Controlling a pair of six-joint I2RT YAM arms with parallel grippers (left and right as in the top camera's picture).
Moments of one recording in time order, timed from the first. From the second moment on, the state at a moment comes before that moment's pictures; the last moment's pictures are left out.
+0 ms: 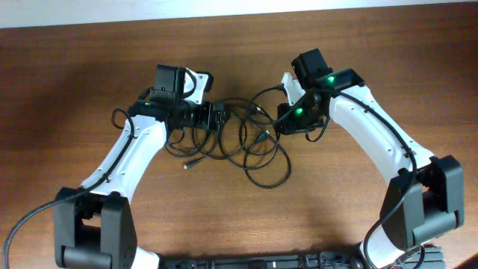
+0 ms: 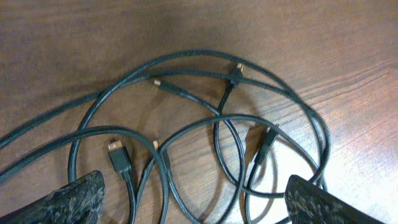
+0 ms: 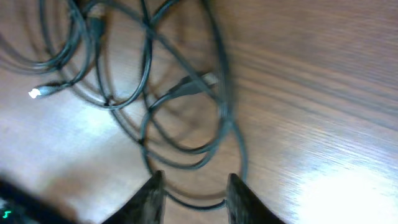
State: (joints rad) left arm -0.23 1.68 1.16 -0.53 0.39 -0.06; right arm 0.32 1.76 1.39 -1.00 -0.32 0.15
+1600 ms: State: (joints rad) left arm -0.03 1.68 1.16 -0.67 0.16 -0.21; right arm 0.48 2.04 1.39 -0.64 -0.27 0.10
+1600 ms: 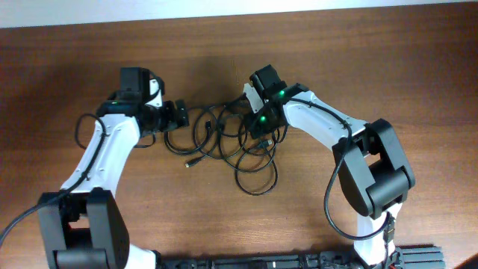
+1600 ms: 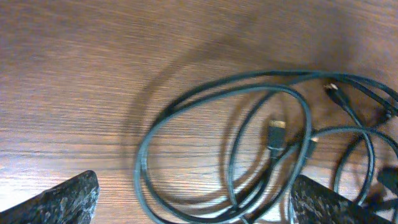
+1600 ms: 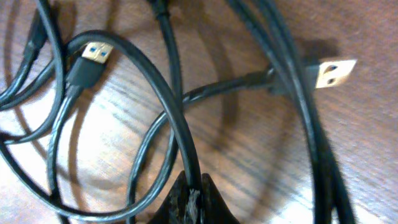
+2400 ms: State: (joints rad) left arm 0.01 1.68 1.16 -0.69 0.16 -0.21; right arm 0.40 1.79 2.14 -0.88 -0.59 0.10
